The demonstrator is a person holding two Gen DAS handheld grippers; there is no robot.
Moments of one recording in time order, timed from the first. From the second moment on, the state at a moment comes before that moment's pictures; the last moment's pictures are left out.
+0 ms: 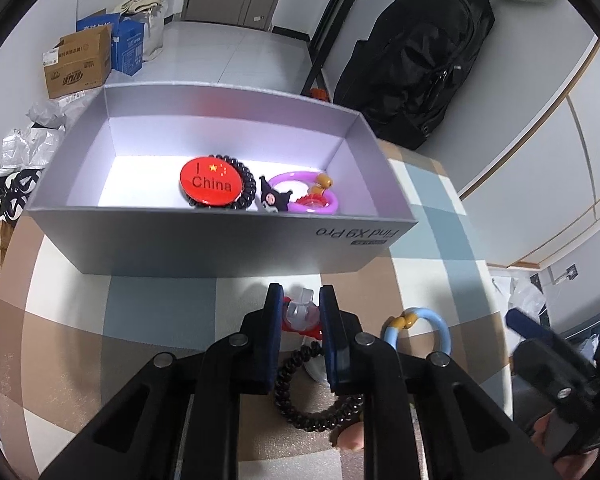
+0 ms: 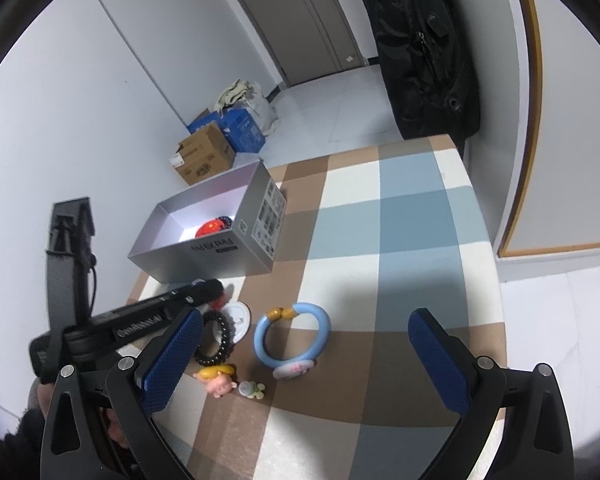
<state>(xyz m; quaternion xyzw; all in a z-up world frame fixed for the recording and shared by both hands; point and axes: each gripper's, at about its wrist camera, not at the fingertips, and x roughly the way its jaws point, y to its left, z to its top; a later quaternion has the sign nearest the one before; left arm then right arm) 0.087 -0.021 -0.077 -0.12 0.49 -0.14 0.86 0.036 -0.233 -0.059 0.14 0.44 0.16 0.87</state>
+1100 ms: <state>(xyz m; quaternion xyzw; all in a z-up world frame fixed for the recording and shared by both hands) 0.058 0.032 -0.044 -0.16 0.44 -0.14 0.87 0.030 -0.171 -0.086 -0.03 0.45 0.13 0.88</state>
